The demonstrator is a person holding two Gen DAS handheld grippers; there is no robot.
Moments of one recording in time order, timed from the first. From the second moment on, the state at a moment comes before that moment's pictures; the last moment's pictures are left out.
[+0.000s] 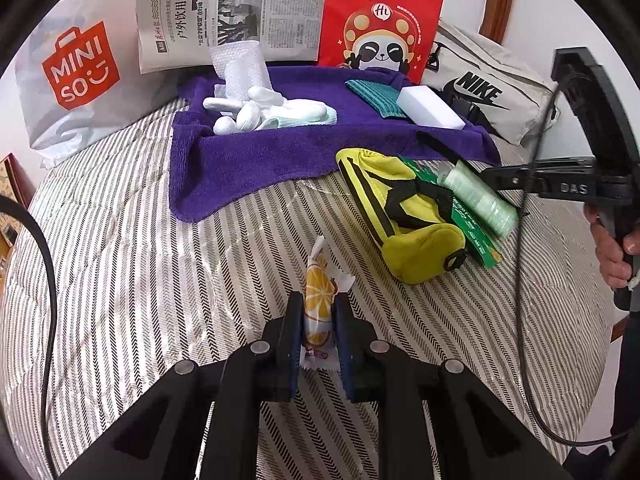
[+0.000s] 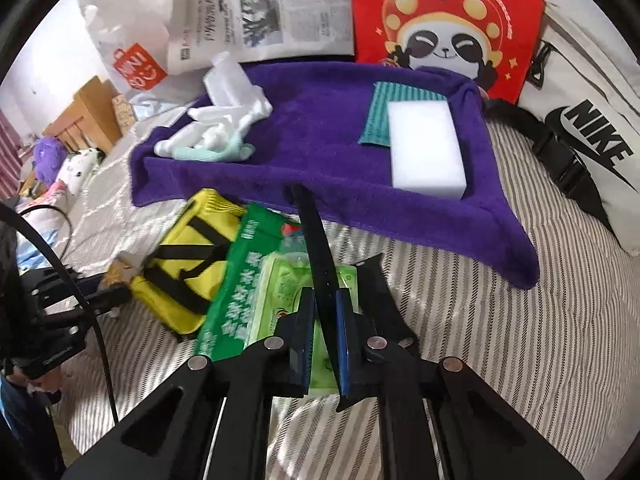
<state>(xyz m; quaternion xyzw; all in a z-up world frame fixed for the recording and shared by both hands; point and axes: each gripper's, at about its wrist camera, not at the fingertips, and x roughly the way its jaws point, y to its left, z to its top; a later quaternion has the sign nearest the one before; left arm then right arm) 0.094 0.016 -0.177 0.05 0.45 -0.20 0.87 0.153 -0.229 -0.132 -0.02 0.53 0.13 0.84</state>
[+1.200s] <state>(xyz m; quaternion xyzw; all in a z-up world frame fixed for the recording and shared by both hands) 0.086 0.019 -0.165 0.02 0.47 -0.21 0.86 0.157 -0.267 -0.136 0.03 0.53 0.09 0.84</state>
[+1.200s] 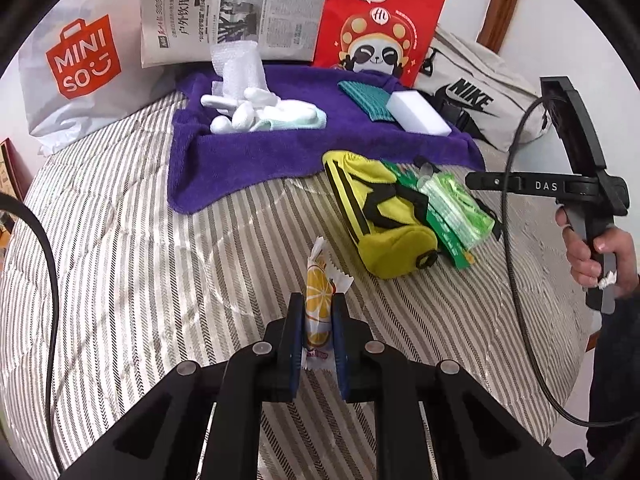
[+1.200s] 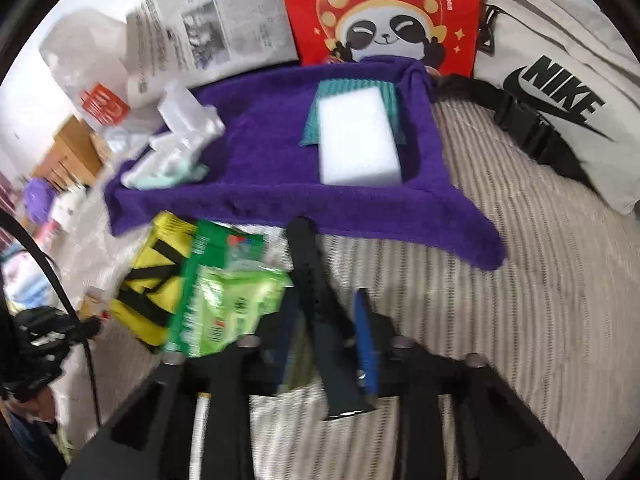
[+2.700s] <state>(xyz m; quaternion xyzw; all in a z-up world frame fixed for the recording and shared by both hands) 0.093 0.023 -0.173 0.02 0.48 -0.21 0.85 0.151 -0.288 -0.145 -0.02 0.54 0.03 0.84</state>
